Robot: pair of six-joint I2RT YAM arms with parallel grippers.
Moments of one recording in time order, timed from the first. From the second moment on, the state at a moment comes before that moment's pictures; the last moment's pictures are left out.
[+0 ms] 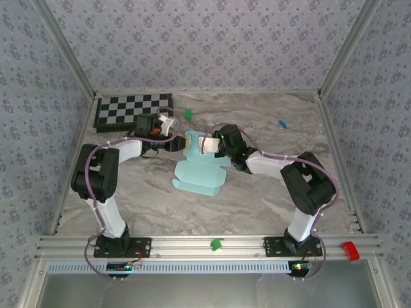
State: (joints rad) left arm -0.25 1.83 1.03 0.01 0.75 -0.08; right arm 0.64 1.75 0.96 0.29 0.09 -1.11
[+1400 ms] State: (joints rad) left arm -0.25 1.79 0.94 0.11 0.77 -0.08; right arm 0.69 1.82 0.87 0.69 0.24 -1.33
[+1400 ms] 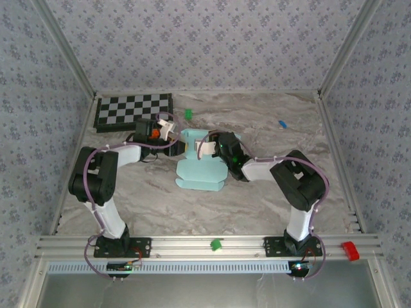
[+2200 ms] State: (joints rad) left arm -0.27 1.79 0.92 0.15 0.78 -0.09; right arm 0.70 1.87 0.87 0.78 0.32 -1.36
